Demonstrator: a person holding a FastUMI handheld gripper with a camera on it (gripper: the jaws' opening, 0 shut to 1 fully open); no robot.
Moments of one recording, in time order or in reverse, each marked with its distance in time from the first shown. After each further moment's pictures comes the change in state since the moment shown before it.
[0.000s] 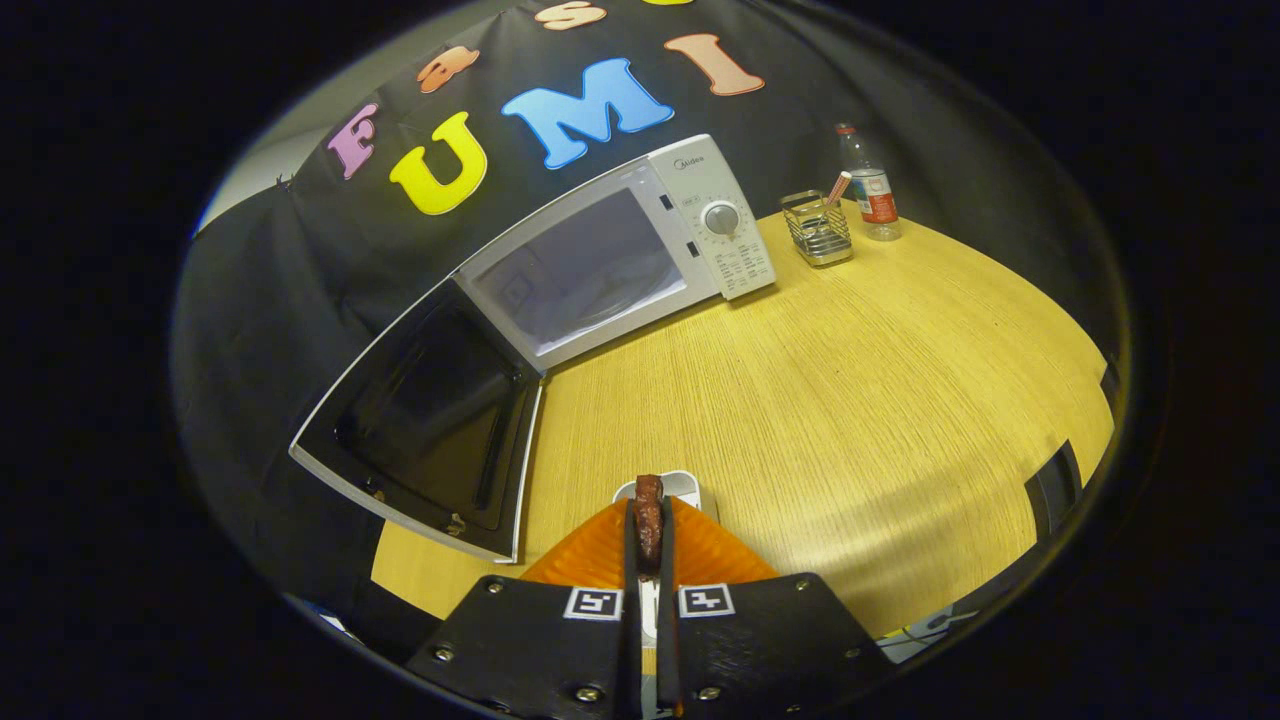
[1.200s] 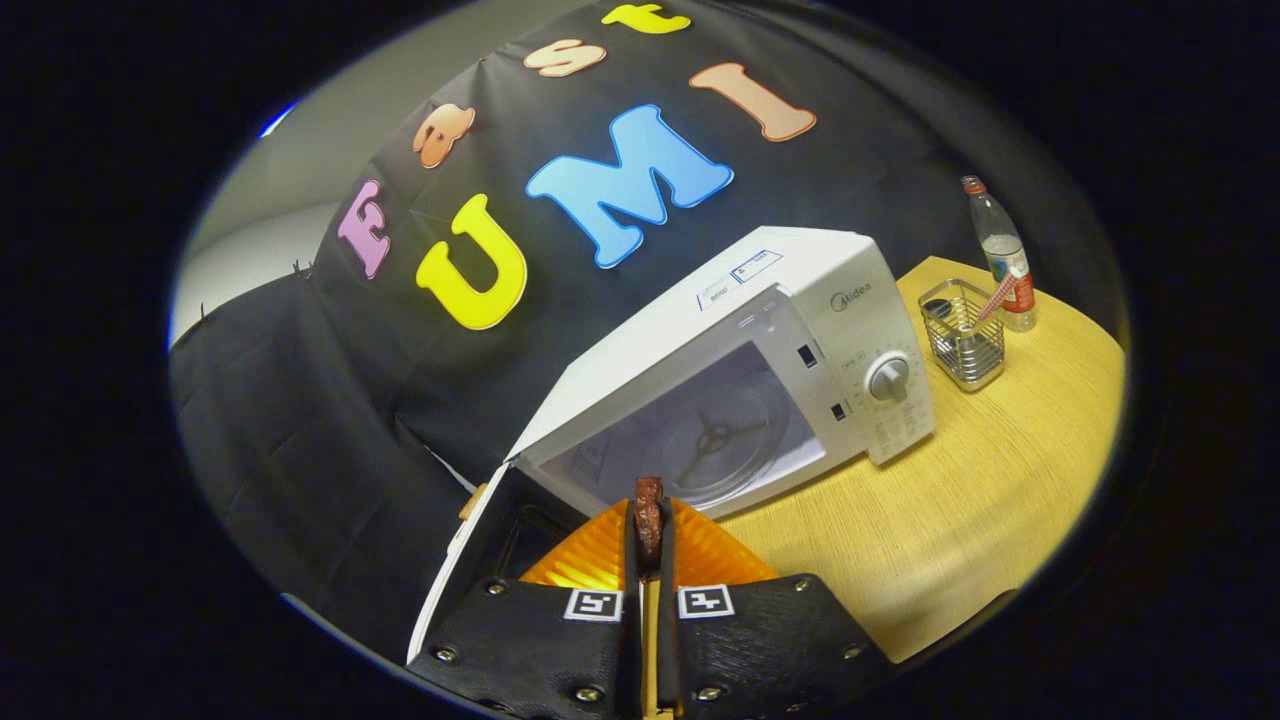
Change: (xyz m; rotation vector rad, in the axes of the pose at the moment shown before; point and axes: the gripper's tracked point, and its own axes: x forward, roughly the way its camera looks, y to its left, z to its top) arm 0.116 0.092 0.207 0.108 -0.258 0.218
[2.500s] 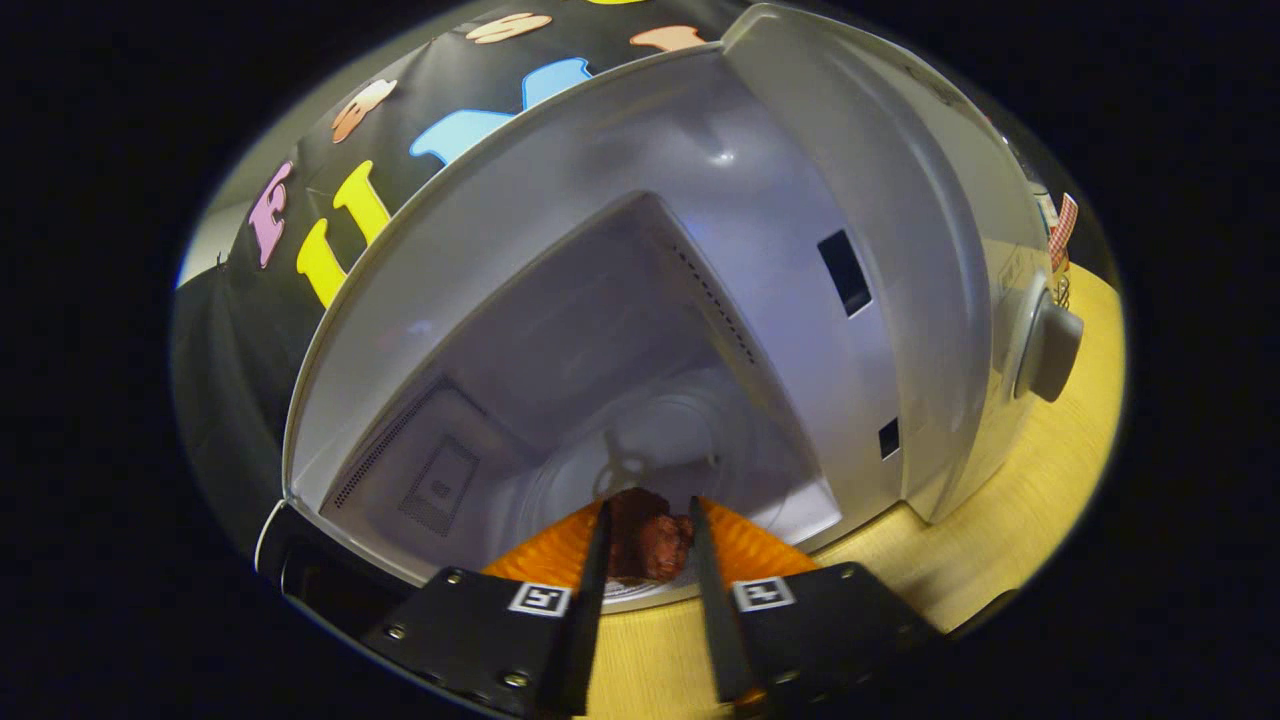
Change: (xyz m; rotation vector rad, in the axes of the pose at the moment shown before) arm 0.175 -0.111 -0.018 -0.024 -0.040 -0.219
